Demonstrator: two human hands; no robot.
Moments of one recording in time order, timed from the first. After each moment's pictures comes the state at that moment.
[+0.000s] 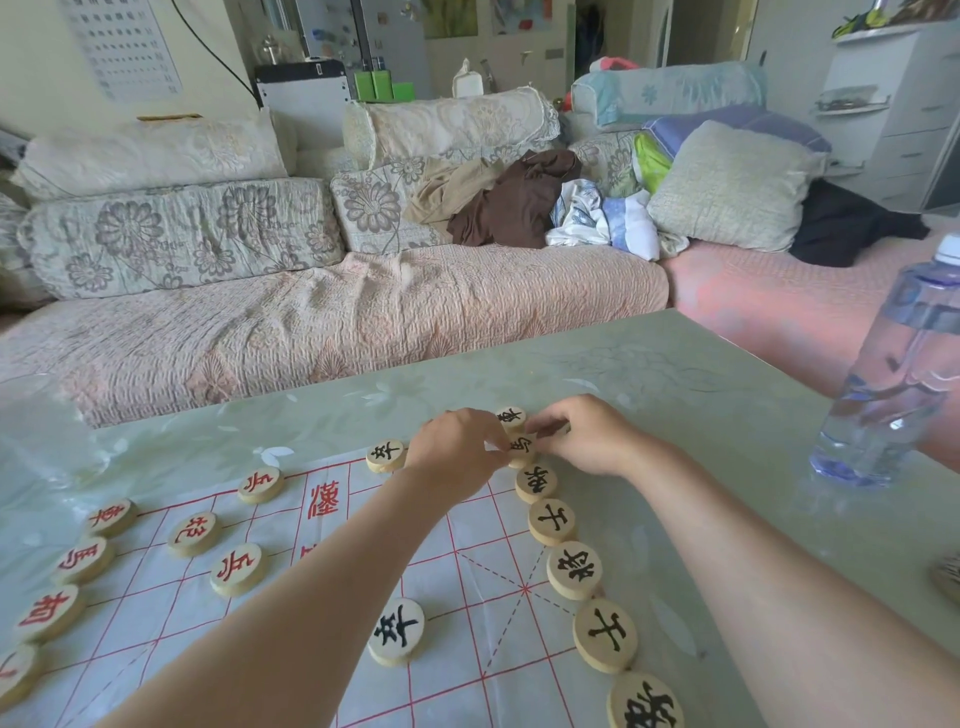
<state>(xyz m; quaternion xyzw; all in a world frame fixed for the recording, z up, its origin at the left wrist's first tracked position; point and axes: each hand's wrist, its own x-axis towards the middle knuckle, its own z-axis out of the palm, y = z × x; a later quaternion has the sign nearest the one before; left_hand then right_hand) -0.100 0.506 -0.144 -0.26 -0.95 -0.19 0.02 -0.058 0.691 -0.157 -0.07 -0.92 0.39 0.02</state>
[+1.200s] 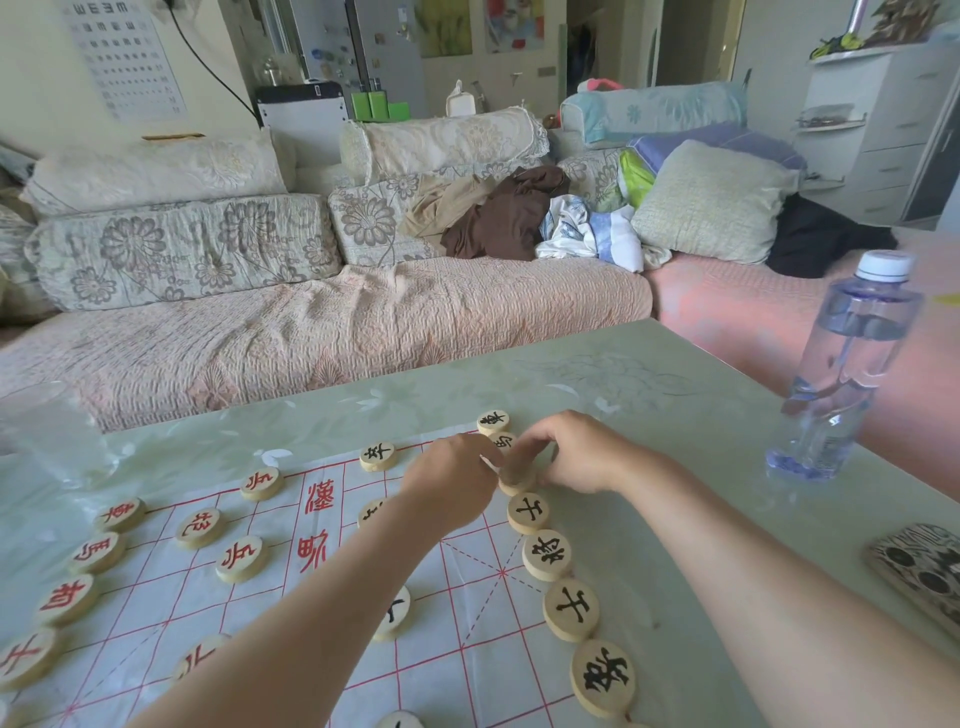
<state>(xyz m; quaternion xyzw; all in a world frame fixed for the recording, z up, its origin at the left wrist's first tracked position) -0.055 0.504 -0.142 -0.24 -0.95 -0.22 -0.01 -0.017 0.687 -0.139 -0.01 -0.94 0.33 -0.02</state>
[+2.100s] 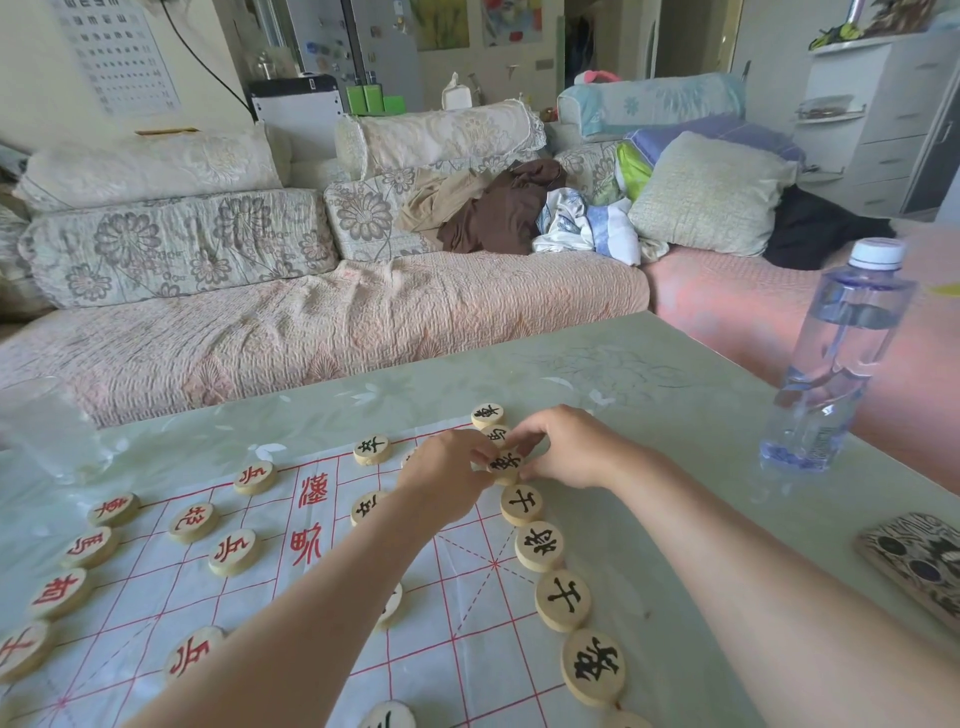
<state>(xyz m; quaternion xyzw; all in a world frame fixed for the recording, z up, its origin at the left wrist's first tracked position) -0.060 0.506 -0.152 -0.24 -0.93 -0.27 -0.03 -0.016 0.687 -0.144 -0.02 -0.94 0.34 -0.01</state>
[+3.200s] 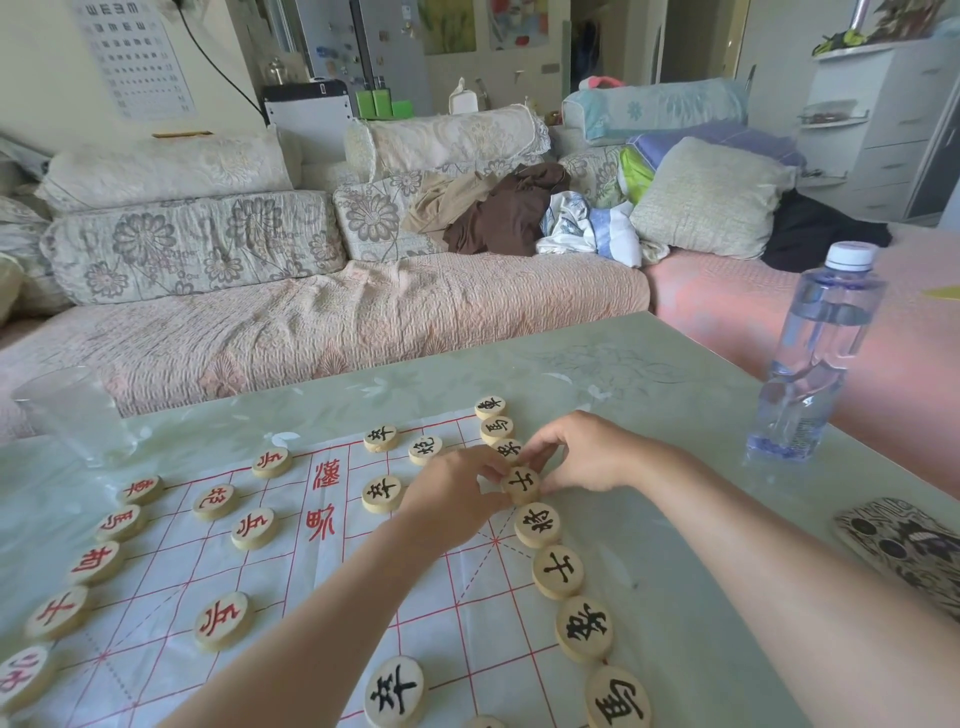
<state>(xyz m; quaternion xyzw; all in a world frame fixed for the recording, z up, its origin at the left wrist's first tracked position) -0.019 0.490 -0.159 -0.28 -0.91 -0.30 -0.04 0.015 0.694 -0.140 0.03 -0.93 0.36 -0.06</state>
